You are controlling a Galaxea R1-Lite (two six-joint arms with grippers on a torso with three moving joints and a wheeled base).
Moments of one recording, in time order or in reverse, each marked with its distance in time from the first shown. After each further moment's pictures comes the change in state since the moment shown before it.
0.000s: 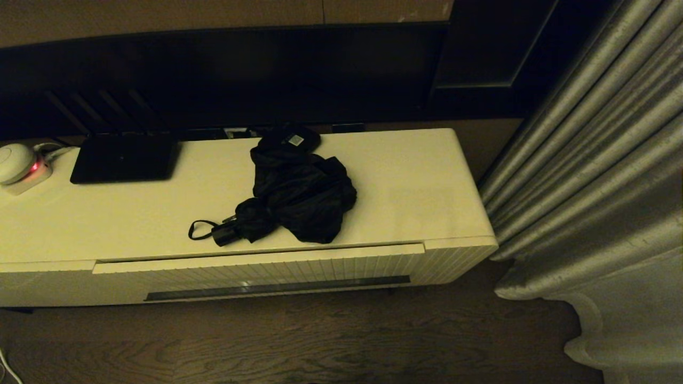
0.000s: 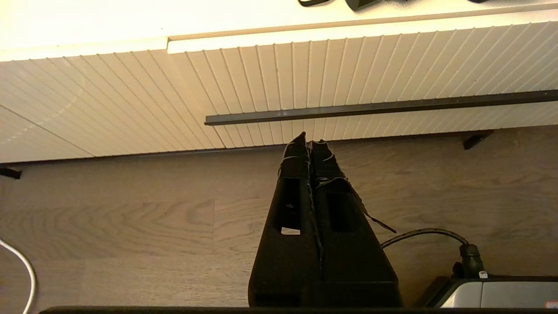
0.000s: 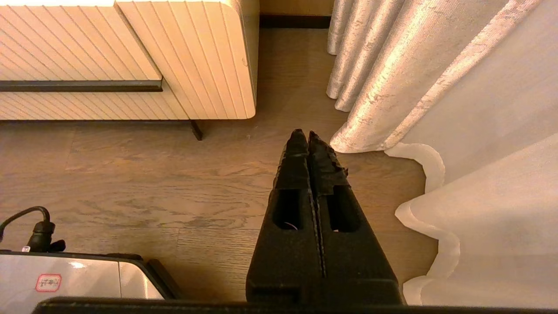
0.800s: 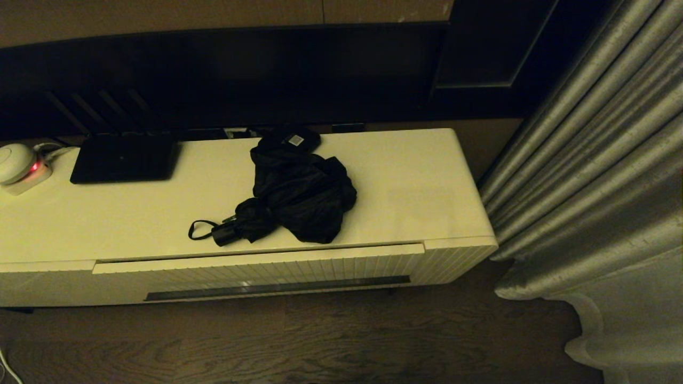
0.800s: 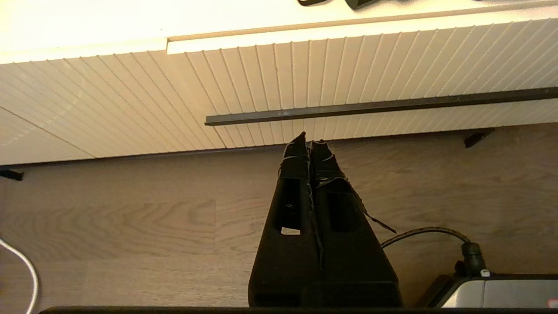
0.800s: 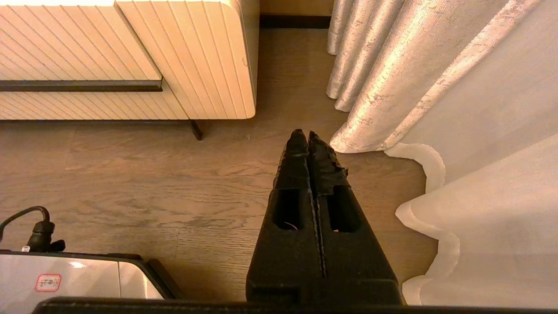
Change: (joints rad) left arm 0.000 0.000 0.000 0.001 -0.003 0.008; right arm 0.000 0.000 0.000 0.000 0.000 0.000
